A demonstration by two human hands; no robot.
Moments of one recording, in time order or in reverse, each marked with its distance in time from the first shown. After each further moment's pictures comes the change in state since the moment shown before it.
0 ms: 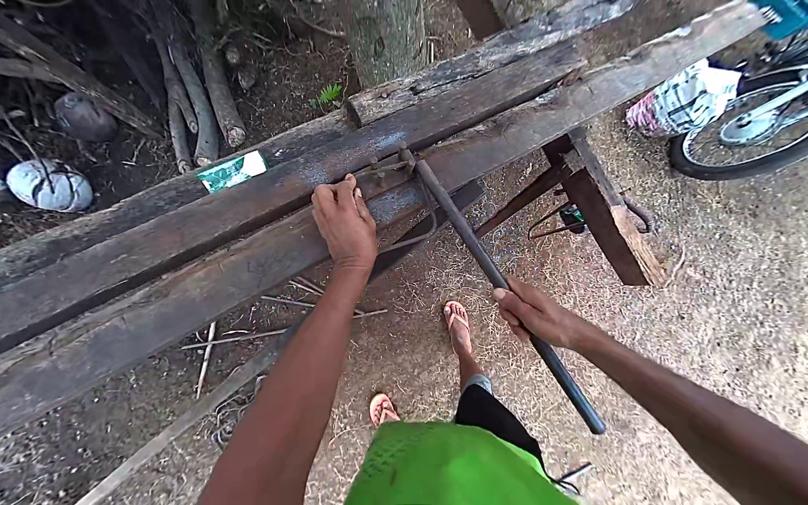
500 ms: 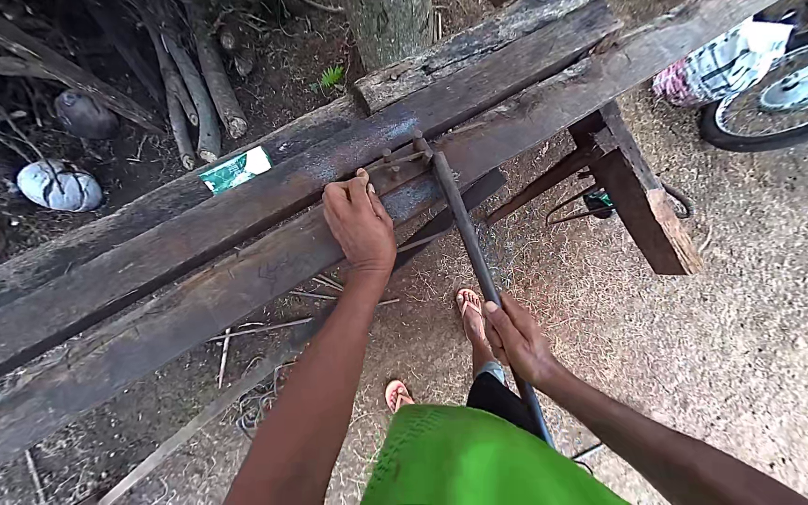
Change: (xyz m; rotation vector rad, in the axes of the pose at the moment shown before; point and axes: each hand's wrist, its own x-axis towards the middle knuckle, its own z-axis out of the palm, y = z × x) left_hand -0.003 0.000 0.003 0.056 0.031 -0.006; right_hand 0.016 0.005 0.098 0.313 0.313 -0.055
